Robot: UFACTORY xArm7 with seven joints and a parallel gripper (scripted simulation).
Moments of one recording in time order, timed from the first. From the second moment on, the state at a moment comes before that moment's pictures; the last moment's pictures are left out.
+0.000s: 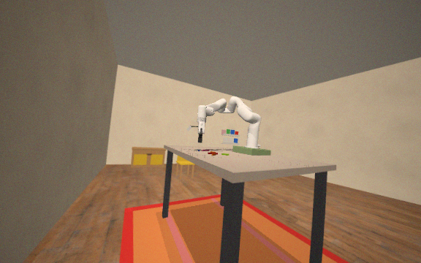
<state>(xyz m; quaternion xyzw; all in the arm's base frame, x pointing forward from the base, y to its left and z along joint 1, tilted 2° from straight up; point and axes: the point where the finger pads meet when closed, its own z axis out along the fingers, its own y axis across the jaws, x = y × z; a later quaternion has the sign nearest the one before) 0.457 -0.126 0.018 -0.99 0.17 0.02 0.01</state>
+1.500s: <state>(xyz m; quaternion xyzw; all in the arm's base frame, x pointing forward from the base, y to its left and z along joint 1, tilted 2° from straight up) 0.455 -0.126 -0.020 -0.99 0.16 0.02 0.01</state>
